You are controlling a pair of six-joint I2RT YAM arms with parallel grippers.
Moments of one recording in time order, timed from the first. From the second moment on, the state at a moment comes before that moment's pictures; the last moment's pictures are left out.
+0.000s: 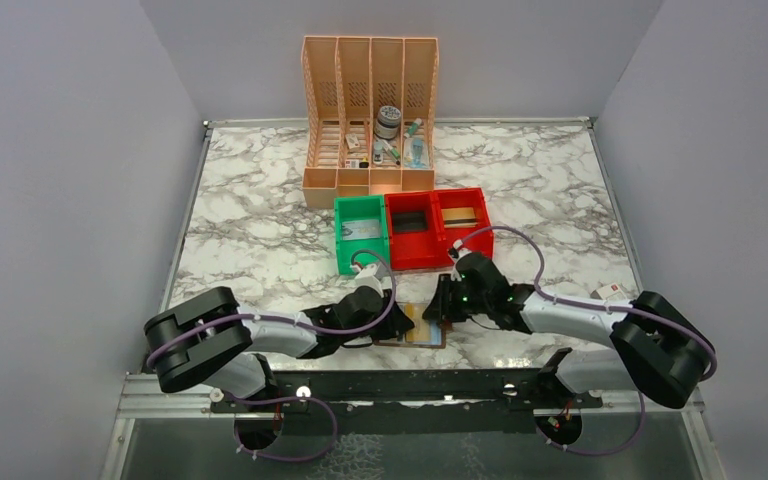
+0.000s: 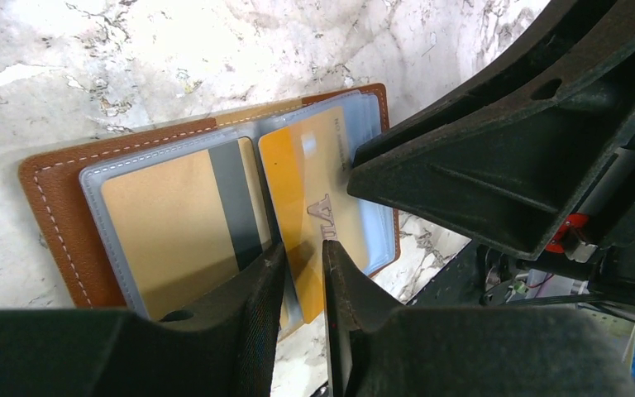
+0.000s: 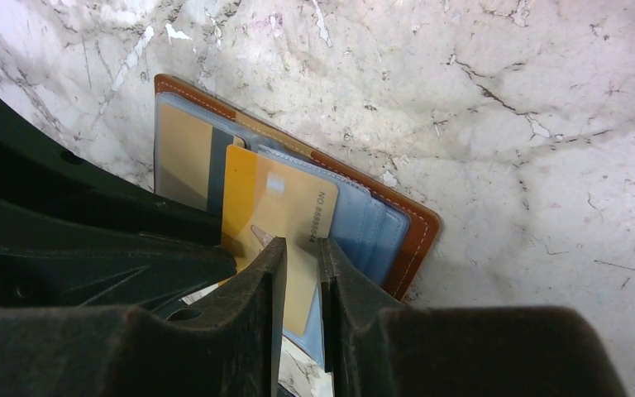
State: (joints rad) left arm -1.09 1.40 0.34 0.47 -0.09 -1.06; right arm 0.78 1.30 0.43 0.06 -0.17 0.74
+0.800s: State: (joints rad) left arm -1.09 1.43 0.29 0.59 -0.09 -1.14; right arm 0.78 1.27 0.38 0.13 -0.17 0.77
